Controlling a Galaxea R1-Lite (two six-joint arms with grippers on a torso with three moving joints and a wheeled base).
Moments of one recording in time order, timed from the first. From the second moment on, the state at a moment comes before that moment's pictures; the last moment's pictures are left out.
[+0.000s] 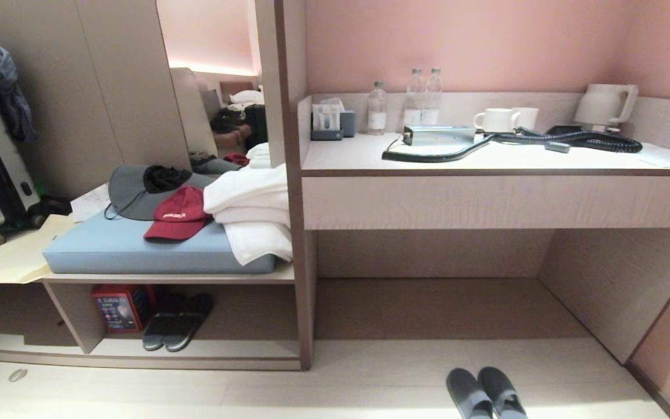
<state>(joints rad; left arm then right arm) 0.00 0.00 0.00 -0.01 0.00 -0.02 0.01 0.00 0.00 -0.01 0.00 0.00</state>
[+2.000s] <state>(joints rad) 0.00 0.00 0.00 -0.01 0.00 -0.02 0.01 0.00 0.00 -0.01 0.00 0.00</state>
